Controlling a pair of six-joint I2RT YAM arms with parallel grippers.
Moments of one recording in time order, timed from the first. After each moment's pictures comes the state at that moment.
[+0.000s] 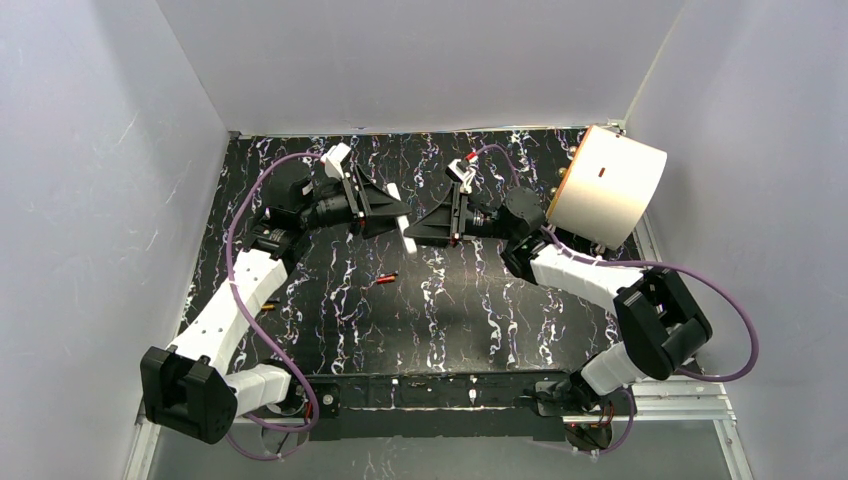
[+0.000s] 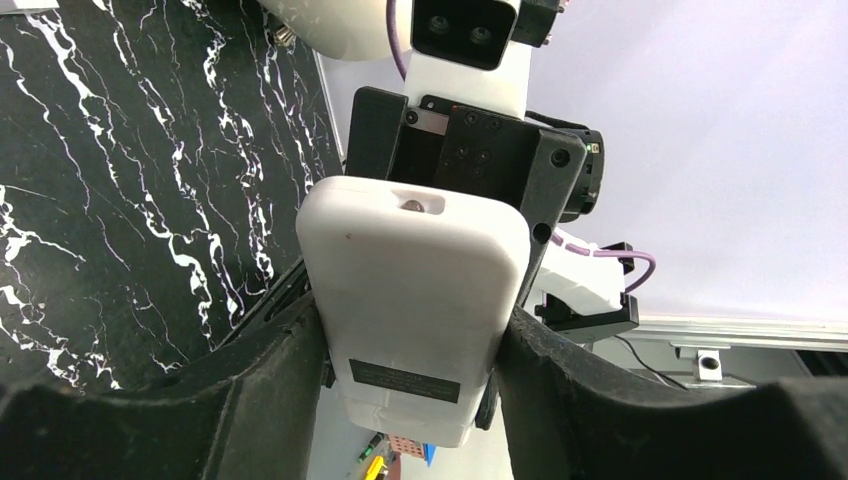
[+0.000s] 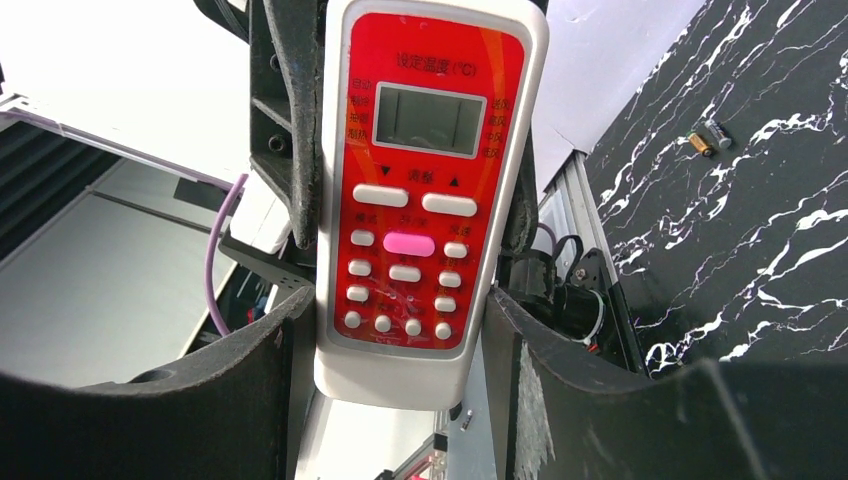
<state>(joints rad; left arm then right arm) -0.31 1.17 0.99 -0.08 0.87 -1.13 0.68 1.49 0.84 0.90 -0.84 1.39</state>
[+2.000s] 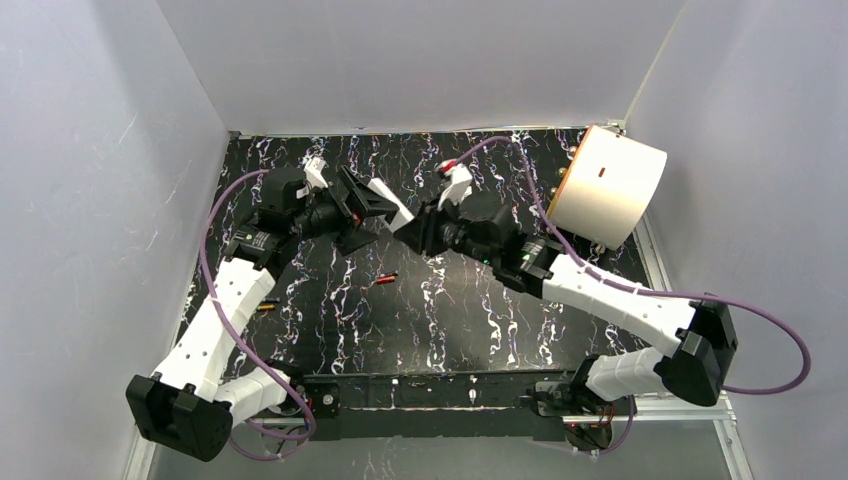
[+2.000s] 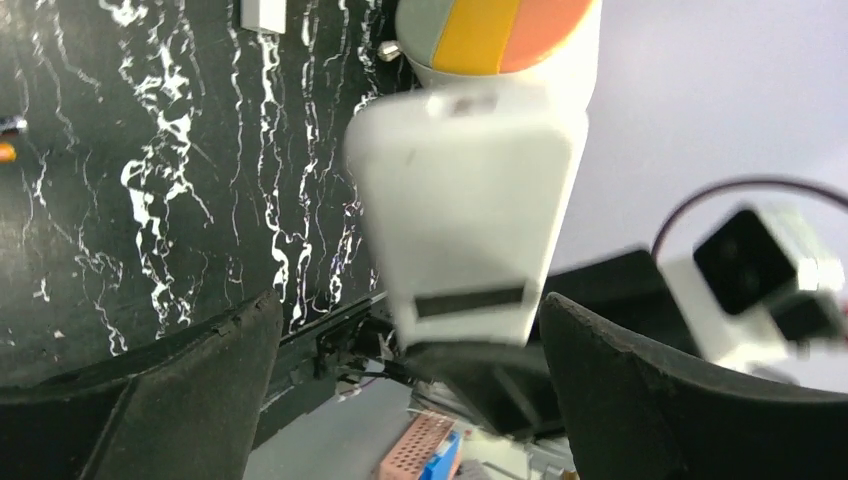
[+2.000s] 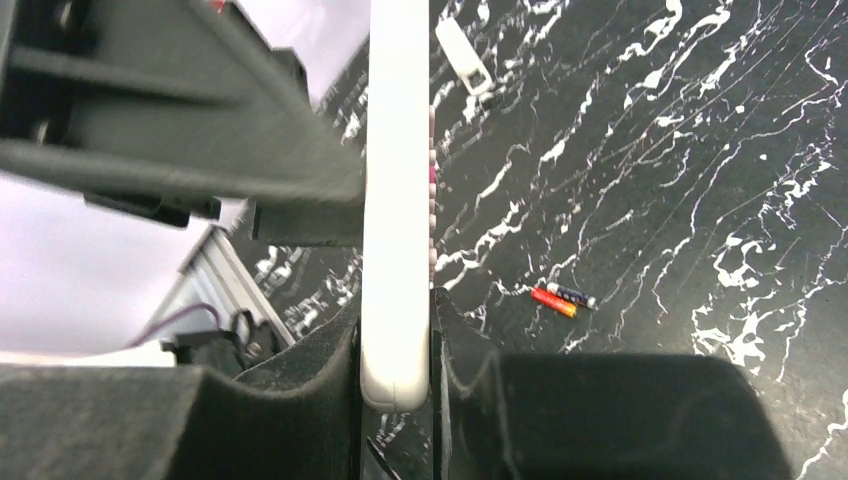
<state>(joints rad) -0.32 1.09 1.08 -0.52 0.51 -1.12 1.03 1.33 1.13 -0.06 0.05 0.53</state>
